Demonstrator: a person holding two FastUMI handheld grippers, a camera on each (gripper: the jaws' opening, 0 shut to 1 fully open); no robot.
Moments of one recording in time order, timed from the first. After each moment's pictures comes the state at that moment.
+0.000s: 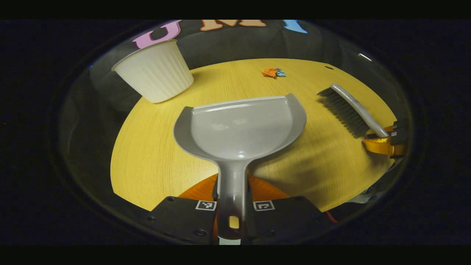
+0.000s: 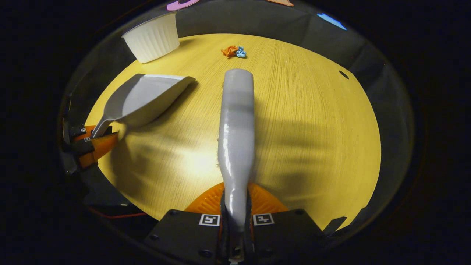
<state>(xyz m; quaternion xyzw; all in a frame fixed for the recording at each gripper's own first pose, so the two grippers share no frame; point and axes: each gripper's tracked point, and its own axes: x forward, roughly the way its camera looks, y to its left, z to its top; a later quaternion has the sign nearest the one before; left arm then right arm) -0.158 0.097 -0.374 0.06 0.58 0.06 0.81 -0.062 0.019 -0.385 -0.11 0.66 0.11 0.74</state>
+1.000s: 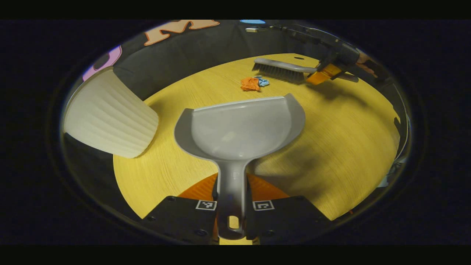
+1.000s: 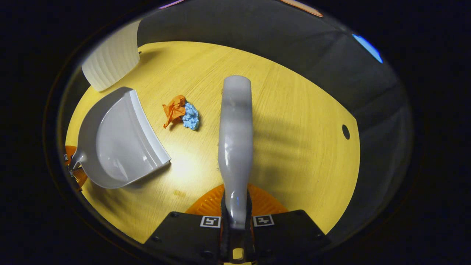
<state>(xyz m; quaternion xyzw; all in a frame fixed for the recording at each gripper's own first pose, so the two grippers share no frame) -0.055 0.127 -0.384 0.17 0.59 -0.09 0.79 0.169 0.005 -0.372 -0.24 0.64 0.10 0.72</state>
